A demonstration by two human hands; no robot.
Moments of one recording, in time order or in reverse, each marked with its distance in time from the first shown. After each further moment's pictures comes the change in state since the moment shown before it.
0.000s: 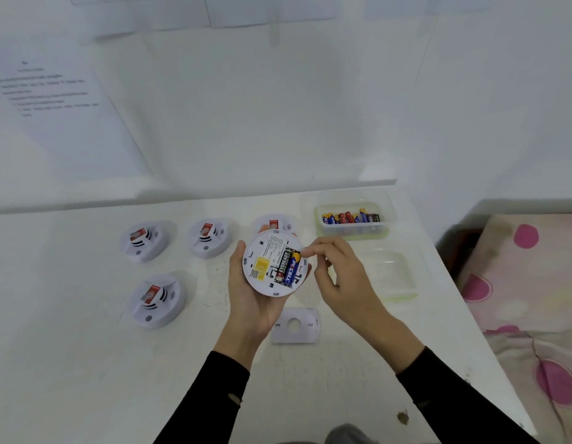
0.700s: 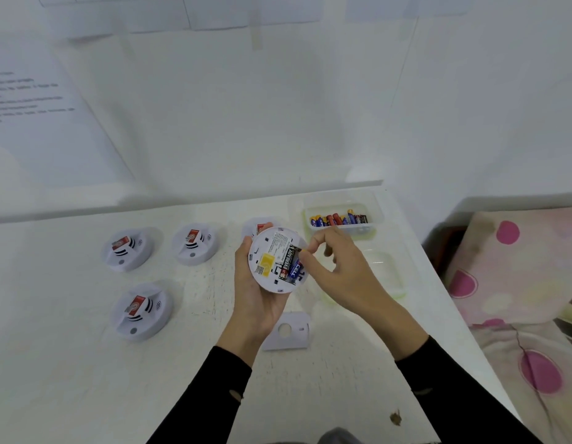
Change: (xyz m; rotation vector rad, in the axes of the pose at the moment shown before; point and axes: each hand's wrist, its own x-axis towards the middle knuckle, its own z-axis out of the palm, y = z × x) left_hand 0.017 -0.008 0.011 0.133 0.007 -0.025; right_hand 0.017 -0.012 -0.024 0.080 -0.108 0.265
